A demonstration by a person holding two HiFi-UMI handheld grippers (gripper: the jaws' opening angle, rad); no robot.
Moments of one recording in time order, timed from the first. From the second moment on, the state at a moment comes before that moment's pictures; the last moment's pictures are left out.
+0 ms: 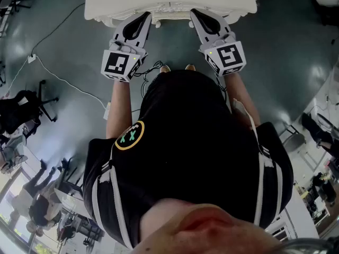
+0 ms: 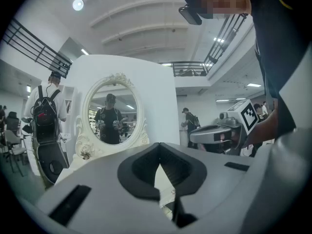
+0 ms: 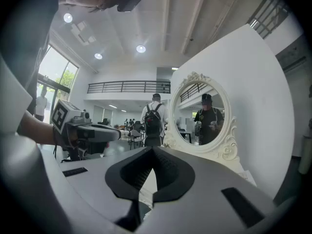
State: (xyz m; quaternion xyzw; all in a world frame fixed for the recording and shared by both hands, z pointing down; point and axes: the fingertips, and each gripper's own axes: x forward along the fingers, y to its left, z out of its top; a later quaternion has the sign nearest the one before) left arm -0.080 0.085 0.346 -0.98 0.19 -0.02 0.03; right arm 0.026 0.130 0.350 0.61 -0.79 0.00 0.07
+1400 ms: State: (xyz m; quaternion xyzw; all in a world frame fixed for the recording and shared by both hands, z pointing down) left arm -0.075 0.084 0.355 -0.98 0.19 -0.03 0.03; right arm 0.026 0.129 0.362 0.60 -0.80 0.03 0.05
